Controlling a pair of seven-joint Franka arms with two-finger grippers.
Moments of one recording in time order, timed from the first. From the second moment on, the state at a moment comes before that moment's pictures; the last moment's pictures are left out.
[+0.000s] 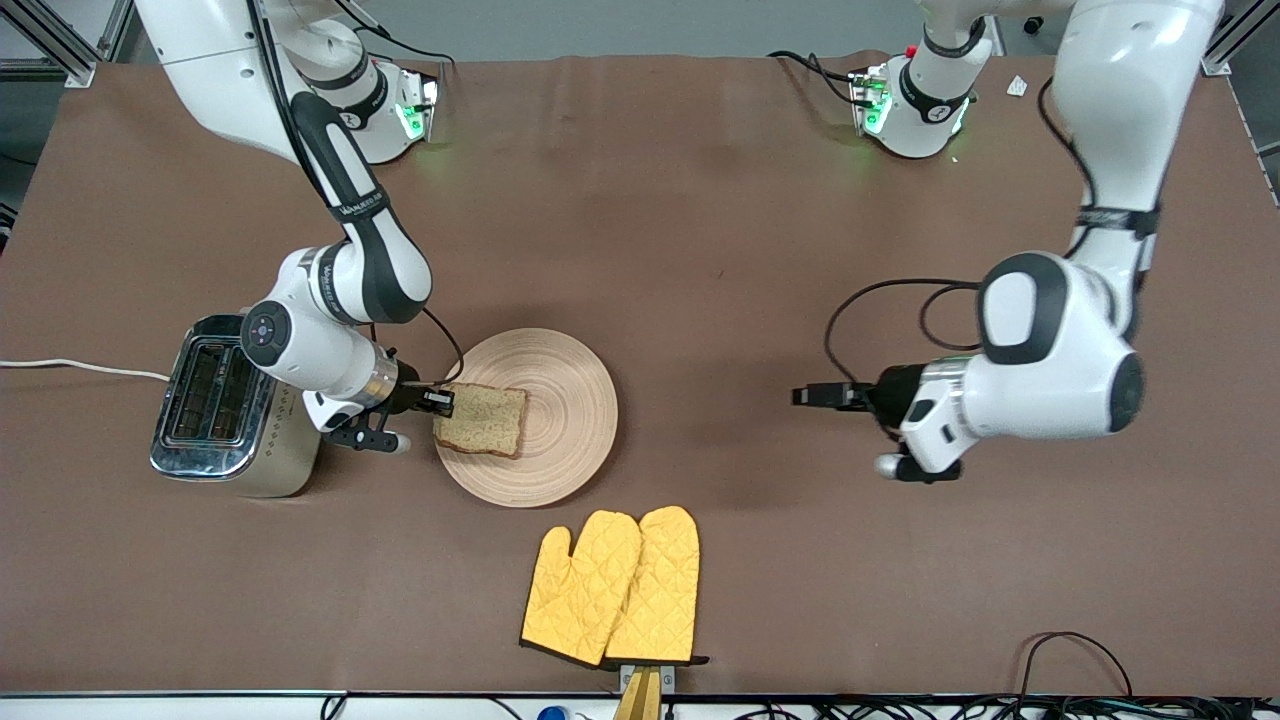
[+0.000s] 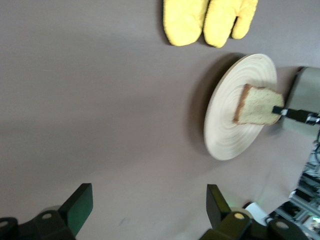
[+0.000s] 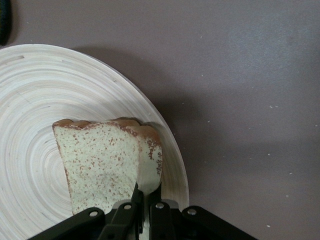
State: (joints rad) left arm -0.11 0.57 -0.21 -1.53 -0.65 1.96 -0.04; right arm 0.36 0.46 -0.09 -1.97 0.45 2.43 0.12
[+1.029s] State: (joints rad) left arm -0.48 0.91 -0.22 -1.41 -1.03 2.45 -0.04; right arm 0.33 0.44 -0.12 -1.96 0.40 2.37 0.11
